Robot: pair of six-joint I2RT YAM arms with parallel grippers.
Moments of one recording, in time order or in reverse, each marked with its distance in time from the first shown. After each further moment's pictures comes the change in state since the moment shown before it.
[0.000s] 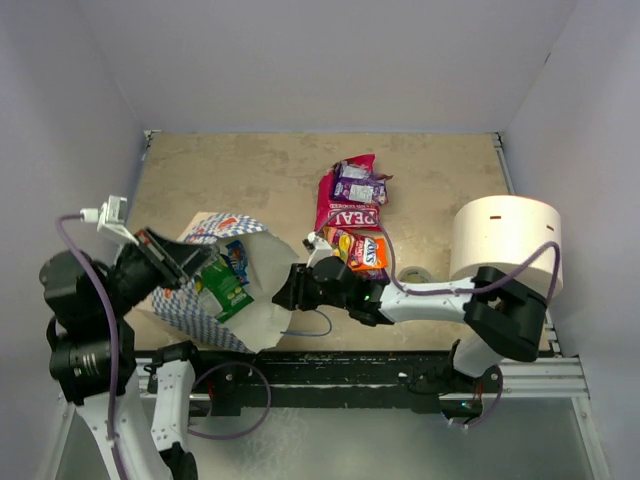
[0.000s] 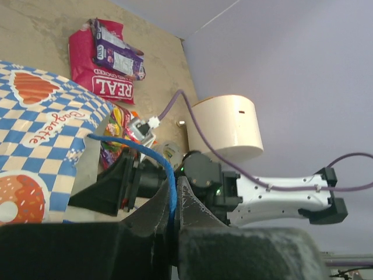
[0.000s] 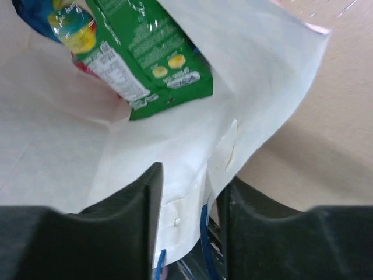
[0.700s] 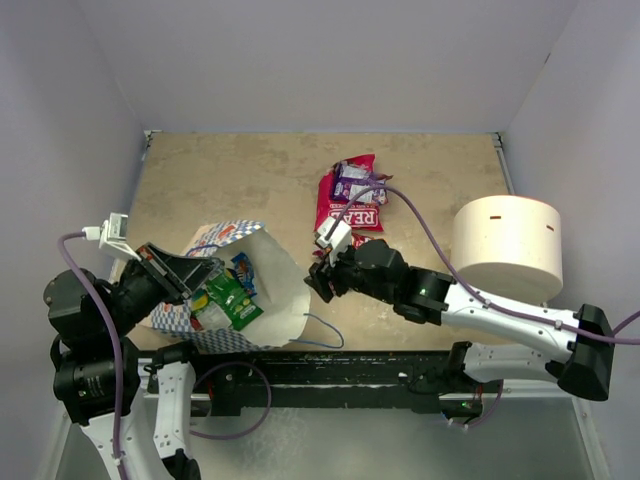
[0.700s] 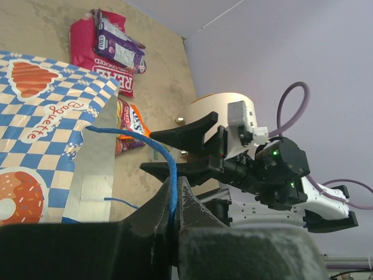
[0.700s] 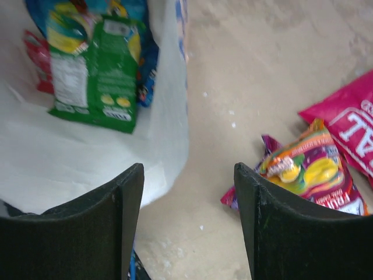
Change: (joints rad) left arm 0.000 -0.139 -0.041 -0.098 -0.020 -0.031; right arm -0.020 -0.468 0.093 -0.517 0.135 -0.901
